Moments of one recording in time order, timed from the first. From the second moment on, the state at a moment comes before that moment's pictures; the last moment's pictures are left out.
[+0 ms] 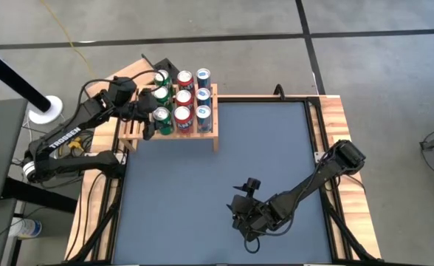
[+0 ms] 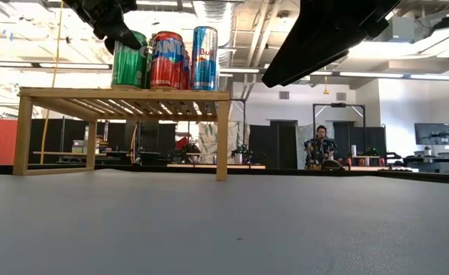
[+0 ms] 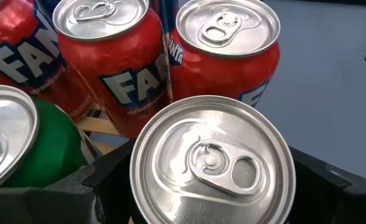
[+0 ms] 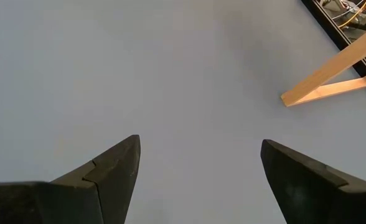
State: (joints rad) left arm 0.72 0.94 1.03 -0.68 0.36 0.29; right arm 0.60 1.87 1.33 -0.56 0.84 0.62
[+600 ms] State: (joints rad) left arm 0.72 0.94 1.03 -0.71 0.29 0.28; right arm 0.60 1.87 1.33 -0.56 0.84 0.62
